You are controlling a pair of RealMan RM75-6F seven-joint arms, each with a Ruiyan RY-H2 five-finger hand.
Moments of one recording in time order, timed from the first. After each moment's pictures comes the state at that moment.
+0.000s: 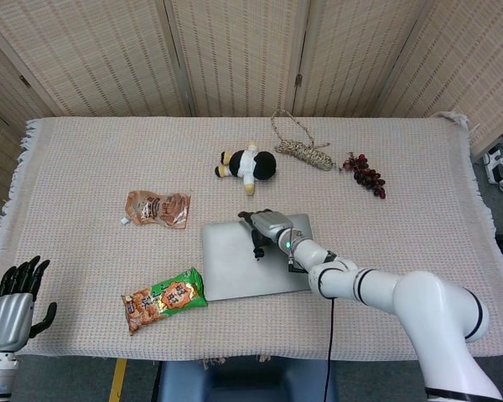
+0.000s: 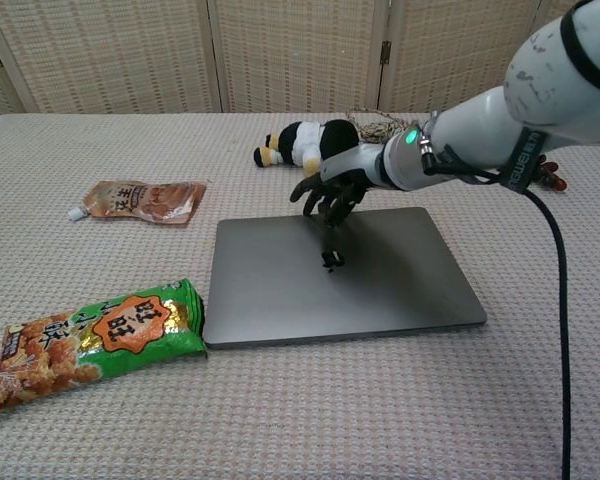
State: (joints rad) left arm -0.07 -1.22 -0.03 -1.59 1.43 1.46 0.16; right arm 1.35 -1.60 0.00 -1.15 -0.51 0.32 0.00
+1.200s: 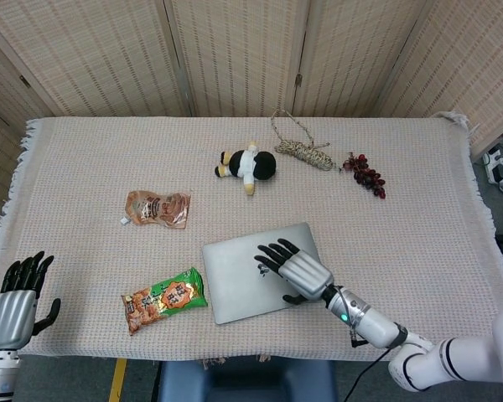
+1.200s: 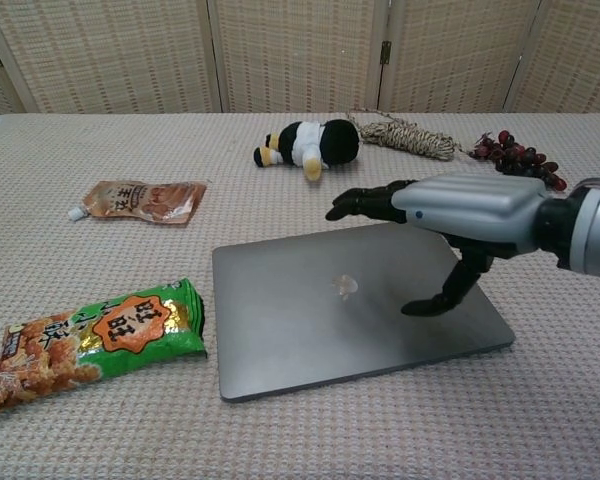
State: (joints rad) left arm -0.08 -1.21 -0.03 -1.62 1.47 1.48 0.17; right arm 0.86 -1.41 -0.15 -1.66 -1.33 1.03 -0.20
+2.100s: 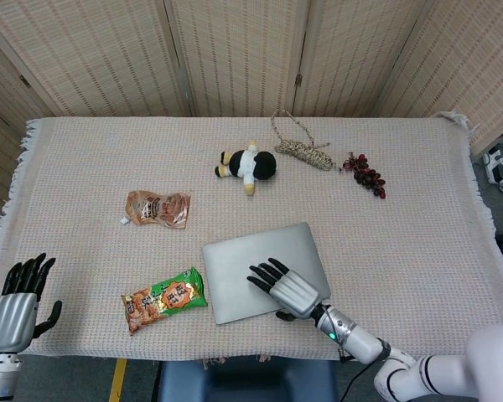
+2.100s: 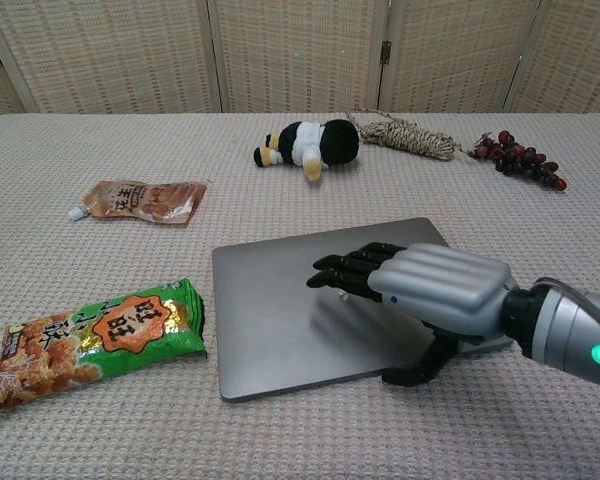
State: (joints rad) left arm -0.07 -1.22 -0.02 -1.62 1.49 1.50 0.16; right arm 0.73 -1.62 -0.11 -1.44 -1.47 0.99 -0.26
